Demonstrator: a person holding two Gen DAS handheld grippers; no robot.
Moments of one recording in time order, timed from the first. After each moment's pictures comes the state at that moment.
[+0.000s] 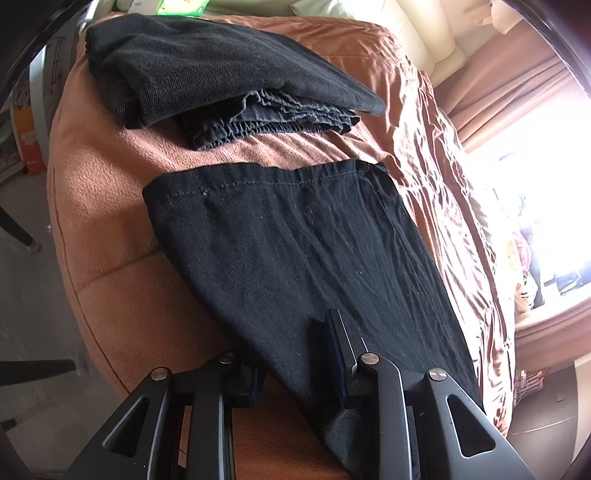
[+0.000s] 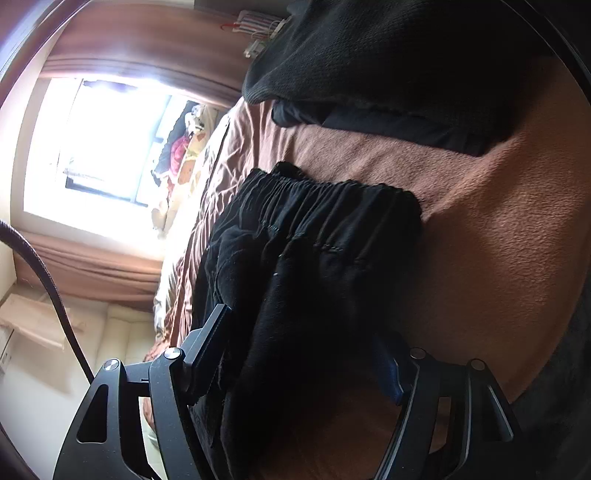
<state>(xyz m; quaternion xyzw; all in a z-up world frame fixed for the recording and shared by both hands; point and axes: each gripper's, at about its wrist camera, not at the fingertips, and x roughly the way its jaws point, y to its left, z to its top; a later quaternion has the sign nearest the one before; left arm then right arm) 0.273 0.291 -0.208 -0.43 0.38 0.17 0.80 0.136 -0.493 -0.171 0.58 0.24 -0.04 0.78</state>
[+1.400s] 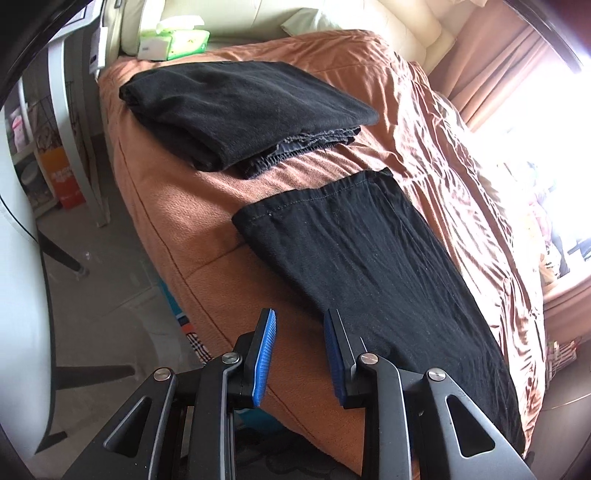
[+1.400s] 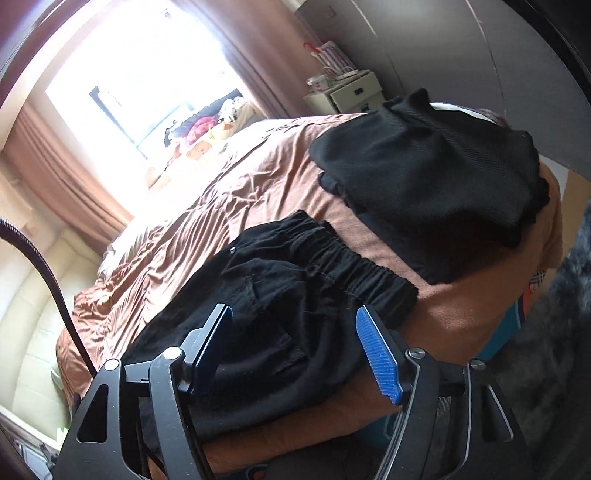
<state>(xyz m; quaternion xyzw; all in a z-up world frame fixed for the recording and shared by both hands) 0.219 0.294 -0.157 -0.35 0.41 0.20 0.82 0.077 -0.448 -0.070 0.34 0.26 -0.09 0.90</state>
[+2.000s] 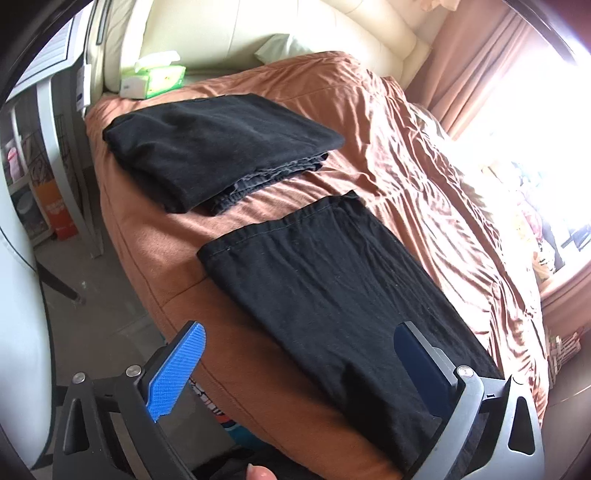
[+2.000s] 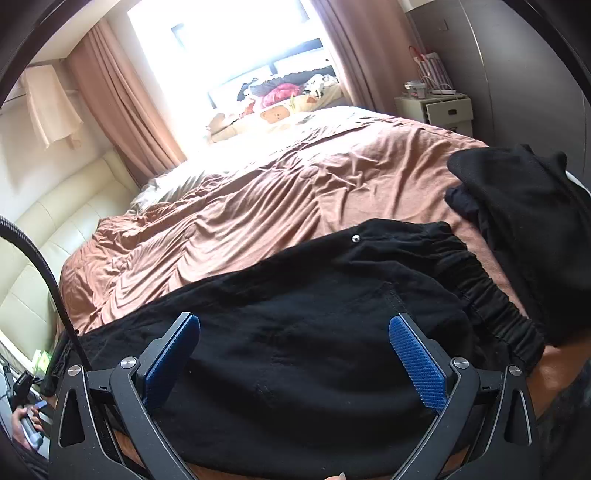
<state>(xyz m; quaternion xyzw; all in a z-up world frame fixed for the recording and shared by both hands) 0.238 0.266 -0.125 -0.31 0.37 0.19 0.85 0.174 -0.357 -0.044 0.22 0.27 0.01 0.94</state>
